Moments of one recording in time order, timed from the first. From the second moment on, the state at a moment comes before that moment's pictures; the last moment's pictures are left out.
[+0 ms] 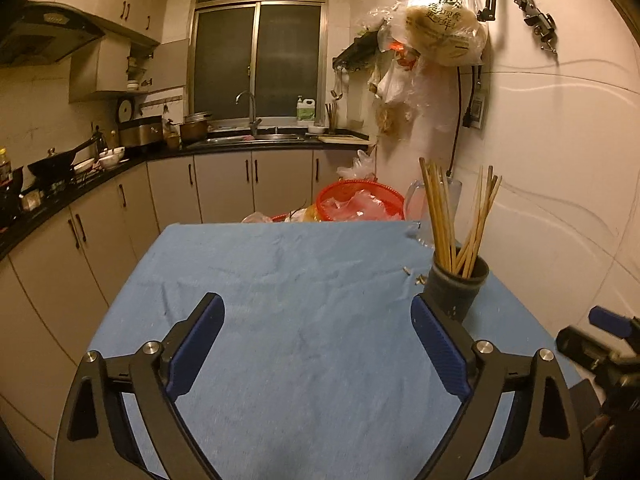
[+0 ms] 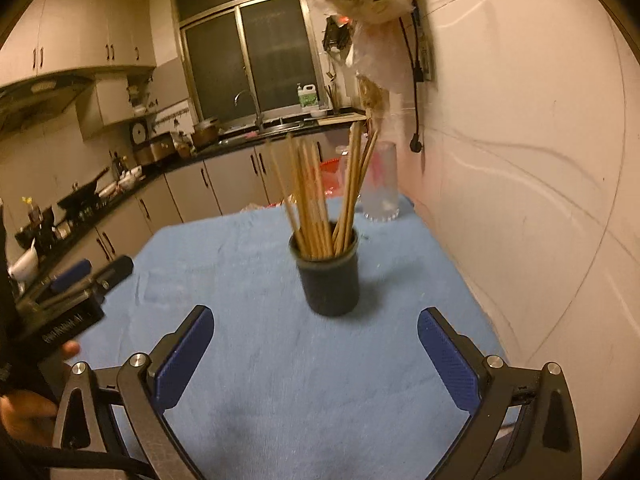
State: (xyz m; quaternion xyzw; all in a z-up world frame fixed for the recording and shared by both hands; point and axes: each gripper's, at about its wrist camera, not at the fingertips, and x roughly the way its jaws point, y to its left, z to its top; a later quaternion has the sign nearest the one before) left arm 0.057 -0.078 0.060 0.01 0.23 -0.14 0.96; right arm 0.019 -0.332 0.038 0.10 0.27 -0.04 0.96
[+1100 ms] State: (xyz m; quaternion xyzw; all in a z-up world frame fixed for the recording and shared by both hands) left arm -0.012 -0.076 0.050 0.05 0.19 -0.12 0.97; right arm -0.045 -0.305 0.023 0.05 0.22 -0.08 0.97
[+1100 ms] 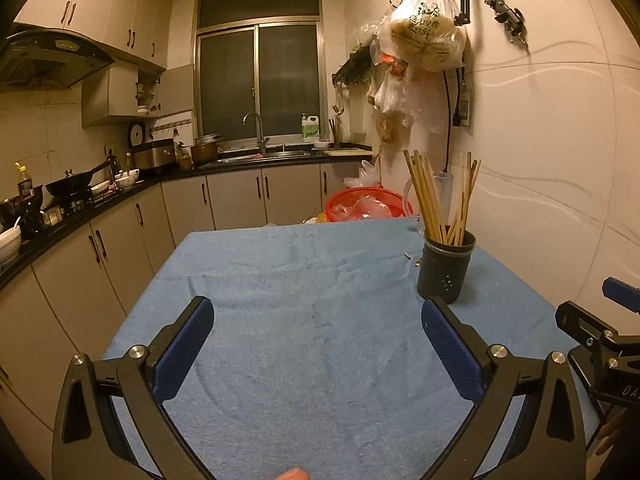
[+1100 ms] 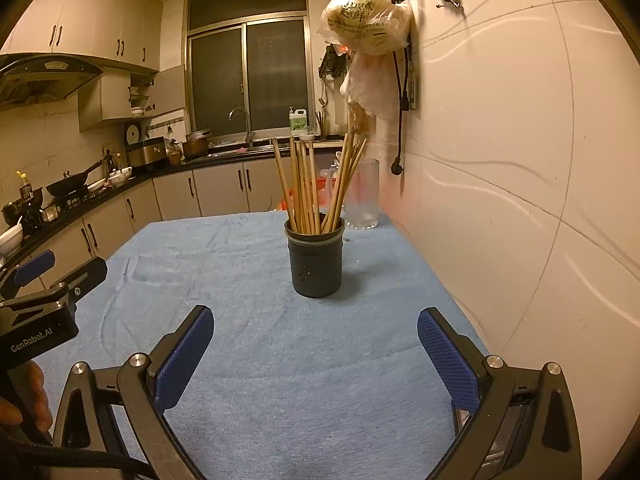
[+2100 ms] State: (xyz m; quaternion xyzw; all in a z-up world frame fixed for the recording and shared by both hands) left arm -0.018 -0.080 0.055 0.04 0.16 -0.14 0.98; right arm -0.047 -0.304 0.029 0.04 0.21 -0.10 0.97
